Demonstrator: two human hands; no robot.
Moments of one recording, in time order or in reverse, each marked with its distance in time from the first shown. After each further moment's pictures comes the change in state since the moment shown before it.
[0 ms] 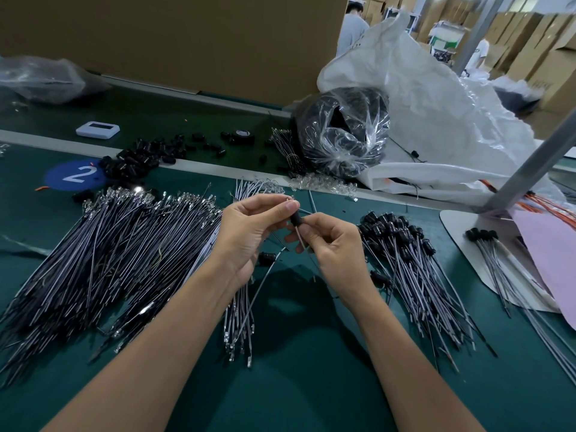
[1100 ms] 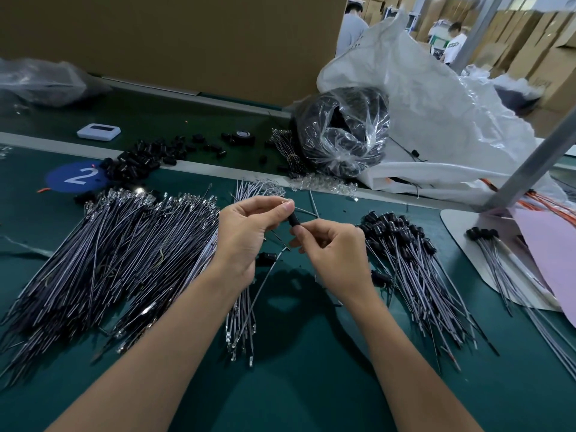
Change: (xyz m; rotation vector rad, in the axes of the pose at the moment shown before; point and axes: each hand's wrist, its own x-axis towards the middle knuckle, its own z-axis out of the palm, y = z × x) left_hand -0.004 0.000 0.003 0.140 0.113 0.017; right_hand -0.002 0.002 0.001 -0.280 0.066 -0.048
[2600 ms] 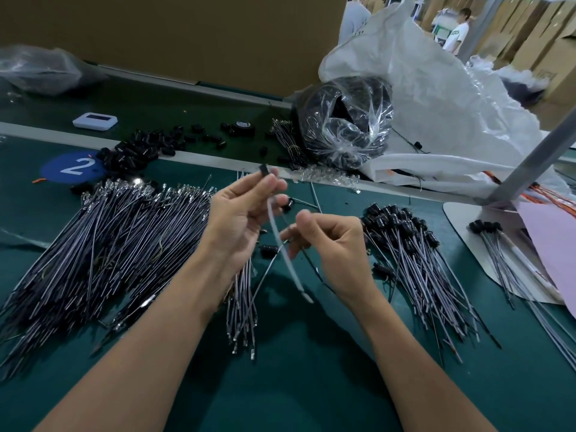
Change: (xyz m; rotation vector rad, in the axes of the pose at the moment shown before) left_hand 0.005 0.010 -0.013 -0.286 -0.156 -0.032; right_hand -0.008 -0.018 0.000 0.479 -0.140 -0.009
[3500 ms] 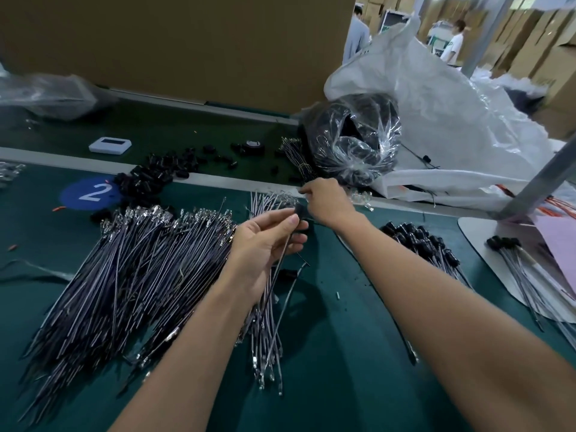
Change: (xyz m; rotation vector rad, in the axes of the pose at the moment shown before) left_hand 0.007 -0.004 -0.012 0.116 0.038 -0.126; right_hand 0.143 0.049 -0.009 -1.175 -0.138 0.255
